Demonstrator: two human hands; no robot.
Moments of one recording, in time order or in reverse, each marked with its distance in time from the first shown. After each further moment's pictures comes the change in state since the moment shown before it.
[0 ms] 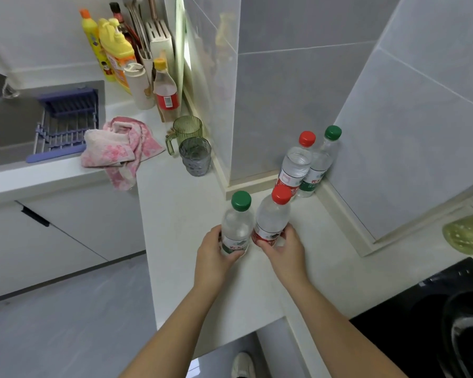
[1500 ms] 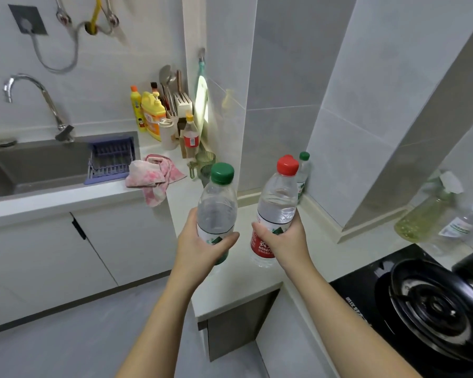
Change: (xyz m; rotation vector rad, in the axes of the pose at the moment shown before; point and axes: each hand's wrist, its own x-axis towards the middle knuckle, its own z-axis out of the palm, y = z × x) left_hand -0.168 0.118 -0.150 -0.312 0.051 0.288; right_hand -0.171 -0.167 -0.058 0.263 -0.044 -0.207
